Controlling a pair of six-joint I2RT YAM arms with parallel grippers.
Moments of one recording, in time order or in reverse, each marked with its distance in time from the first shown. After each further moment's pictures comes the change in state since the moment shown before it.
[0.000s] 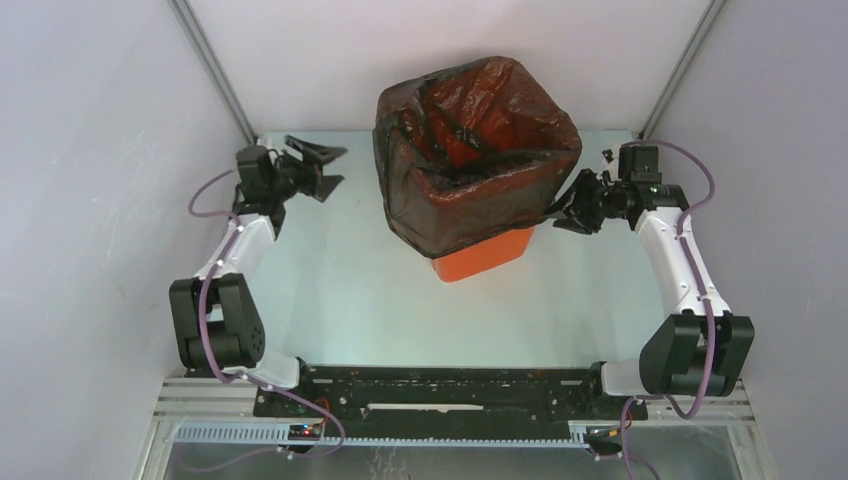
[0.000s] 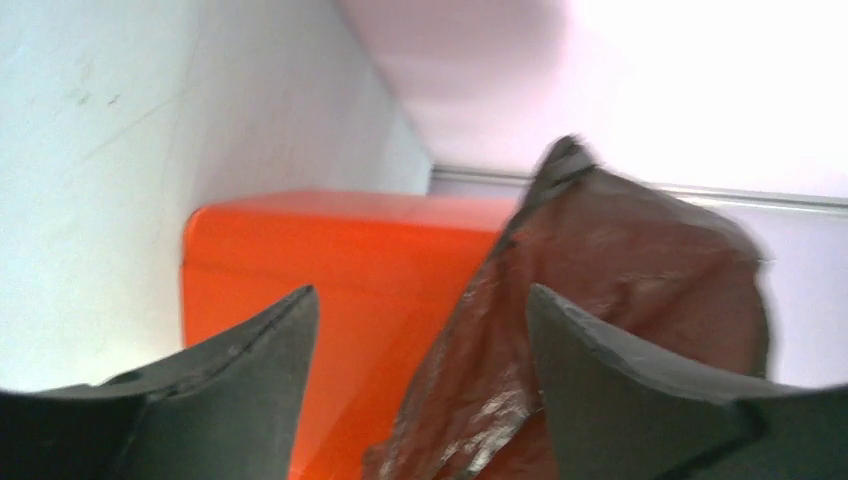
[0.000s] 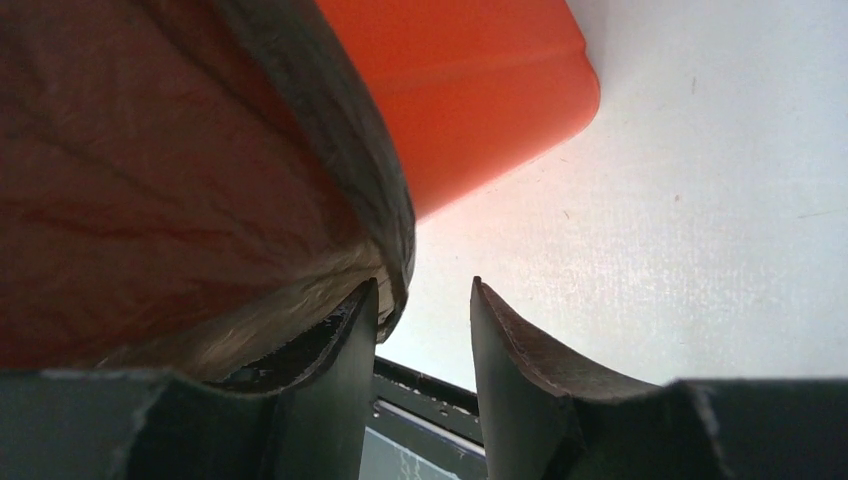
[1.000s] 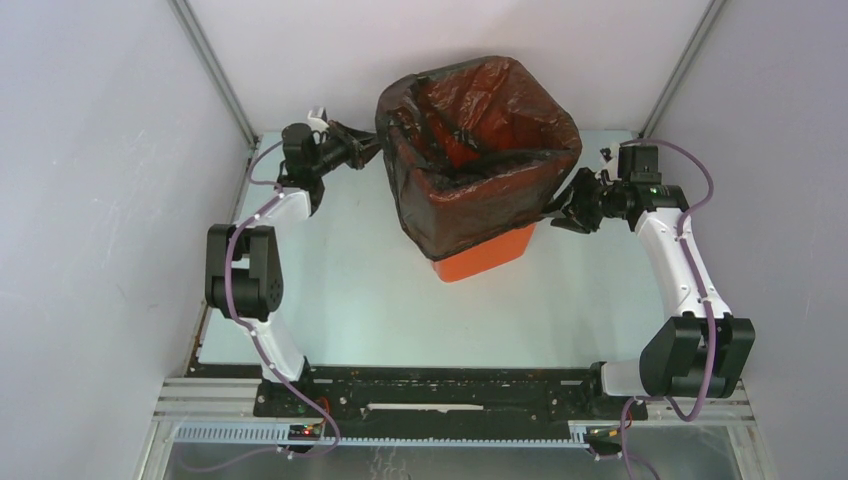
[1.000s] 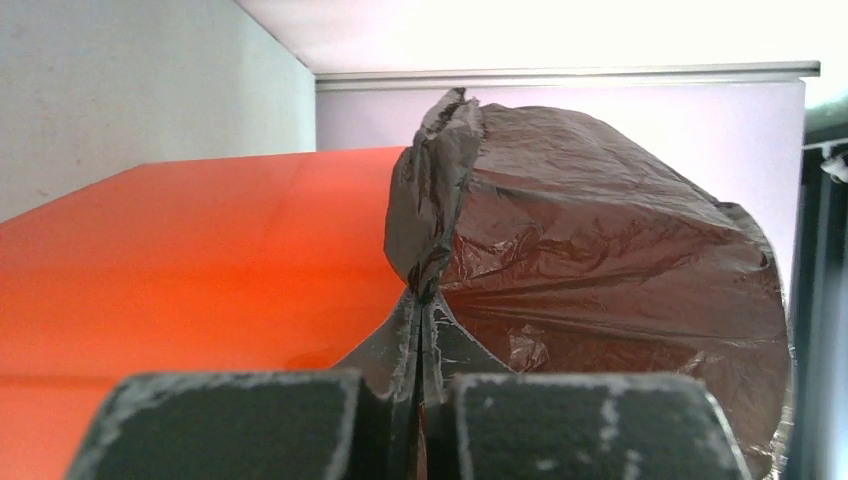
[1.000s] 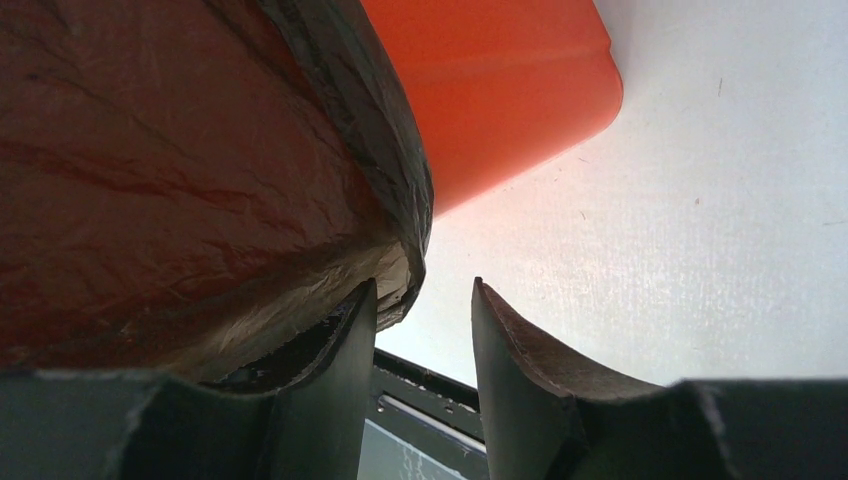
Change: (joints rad) left arm -0.144 0.318 0.222 0.451 0.145 -0.241; right arm 0.001 -0.018 0.000 0.007 -0.030 0.002
